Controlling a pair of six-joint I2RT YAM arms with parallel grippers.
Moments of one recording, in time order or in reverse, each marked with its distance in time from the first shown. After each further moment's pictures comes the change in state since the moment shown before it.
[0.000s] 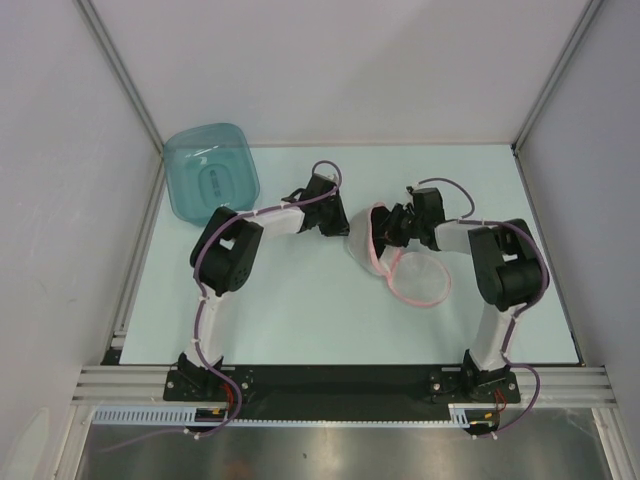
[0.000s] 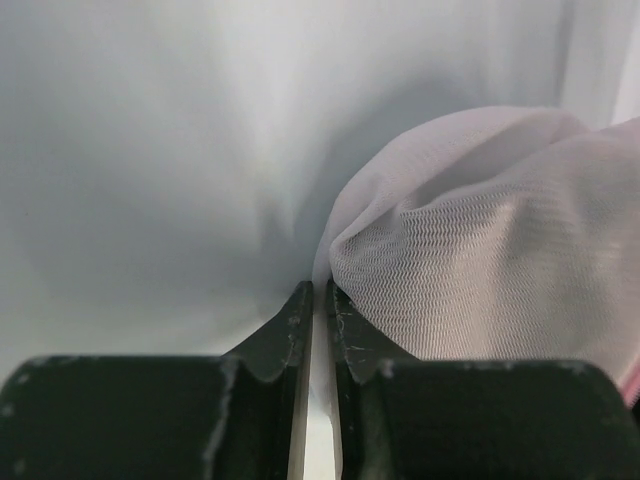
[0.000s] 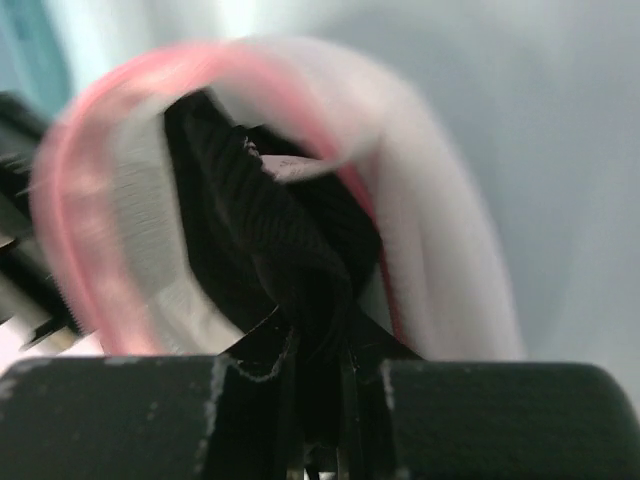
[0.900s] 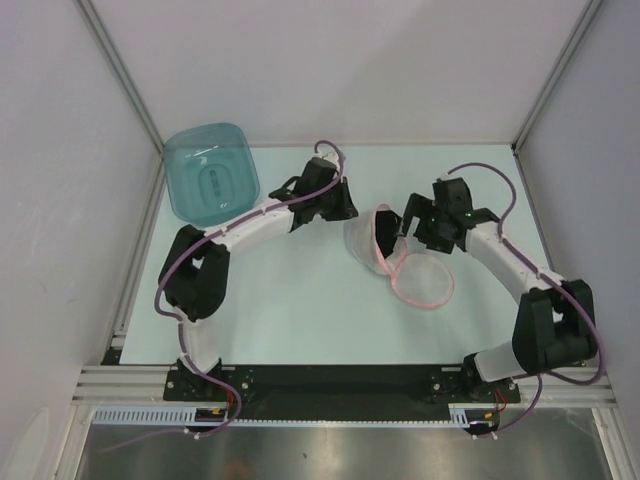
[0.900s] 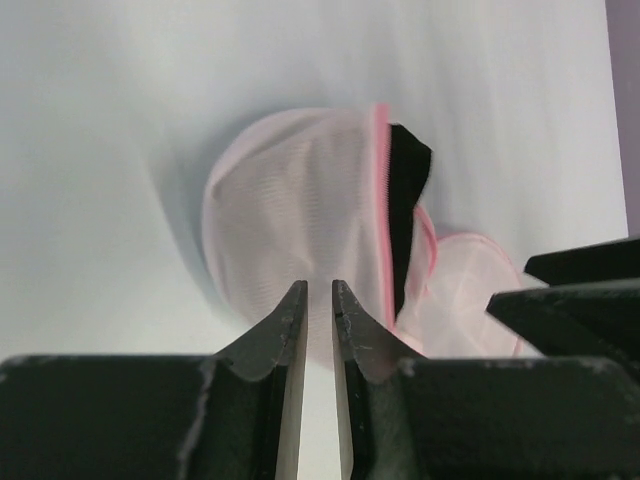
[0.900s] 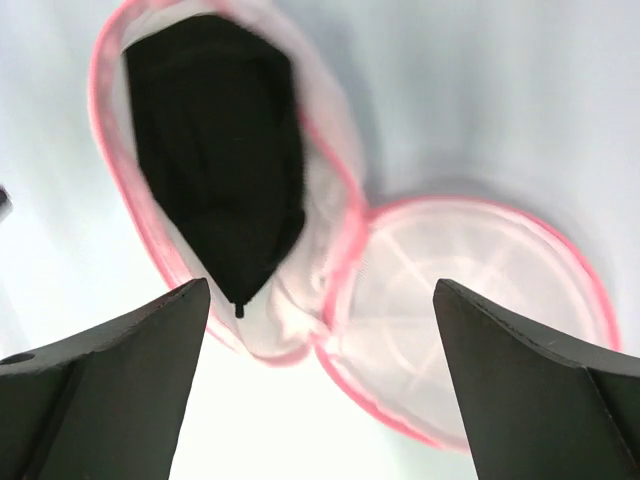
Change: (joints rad) left arm -0.064 -0.289 -0.034 -0.075 -0.111 0.118; right arm -0.009 -0.401 0.066 -0.639 0.391 -0.164
